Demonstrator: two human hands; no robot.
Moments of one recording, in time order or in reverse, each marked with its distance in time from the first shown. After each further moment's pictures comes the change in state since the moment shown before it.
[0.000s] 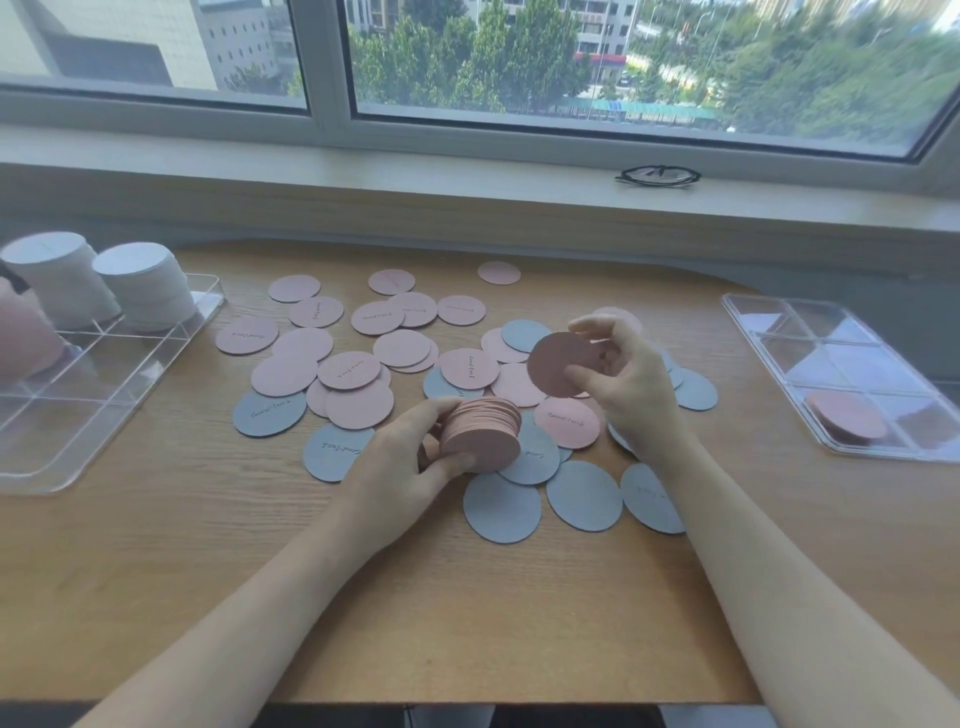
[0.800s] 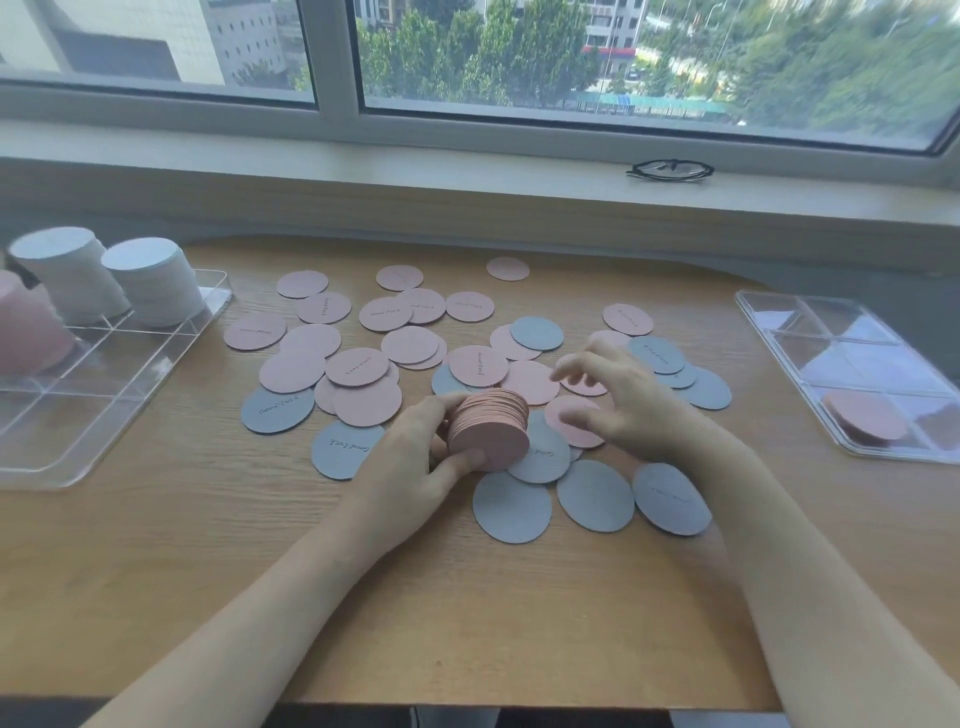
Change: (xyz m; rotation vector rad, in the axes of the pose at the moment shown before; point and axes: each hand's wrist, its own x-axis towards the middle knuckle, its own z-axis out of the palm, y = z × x) left_hand 0.000 0.004 0.001 0.043 0.019 -0.012; right_hand 0.001 -0.002 -0.014 -0.650 -0.443 -0.152
